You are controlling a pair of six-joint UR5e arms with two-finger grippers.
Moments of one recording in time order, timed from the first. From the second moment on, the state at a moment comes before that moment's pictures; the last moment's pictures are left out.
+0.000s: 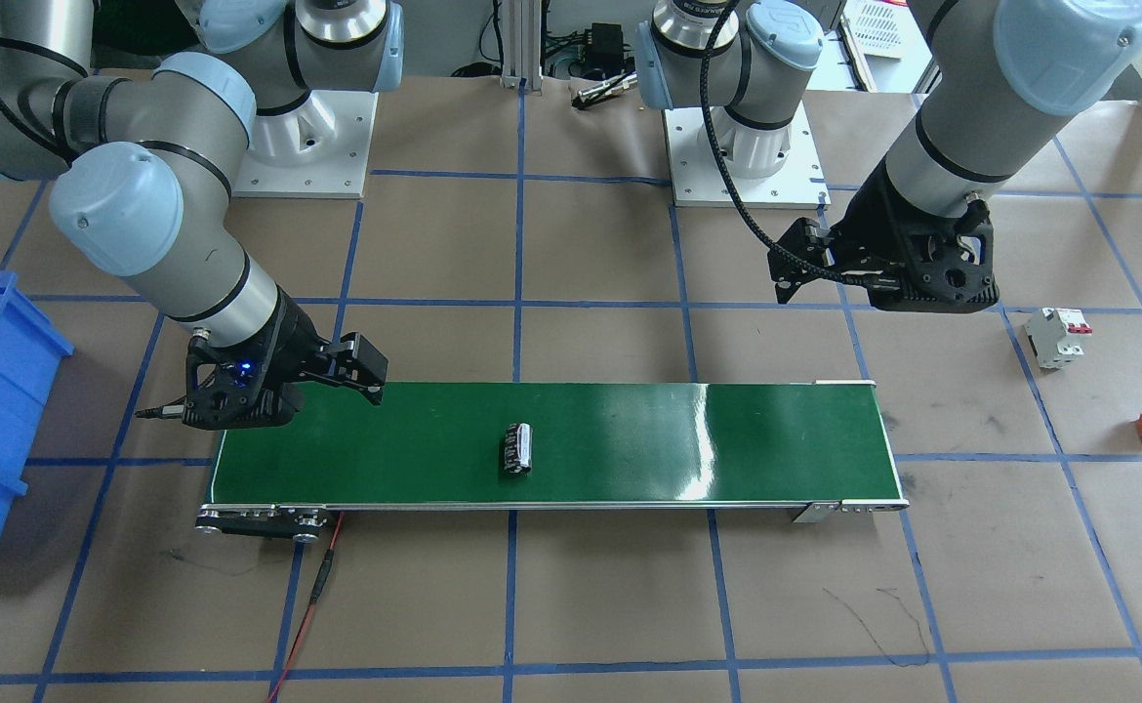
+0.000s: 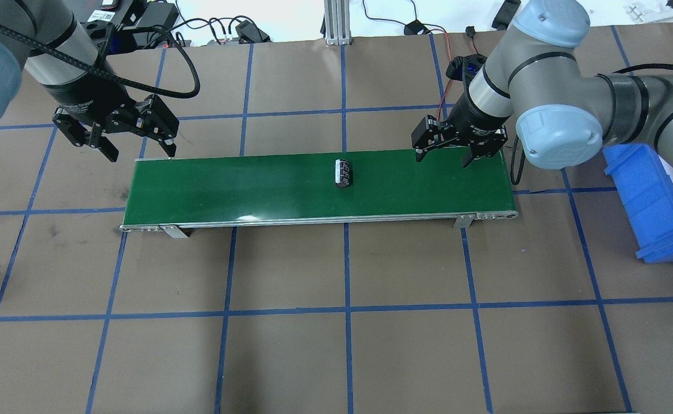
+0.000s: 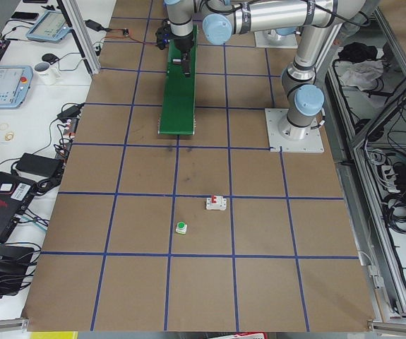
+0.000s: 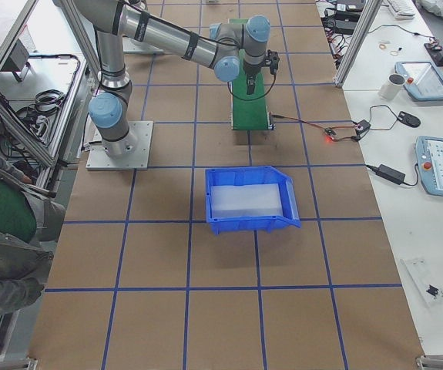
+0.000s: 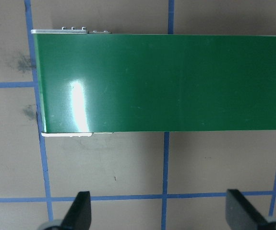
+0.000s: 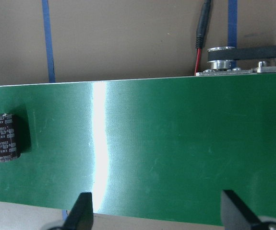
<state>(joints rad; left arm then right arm) -1.45 -1.62 -1.60 -1.58 1.54 0.11 1.56 -1.36 1.79 -2.01 -1.32 0.02</state>
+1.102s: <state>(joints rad) -1.45 -1.62 -1.60 -1.58 1.54 0.11 1.56 -1.33 1.81 -2.04 -1.32 0.04</state>
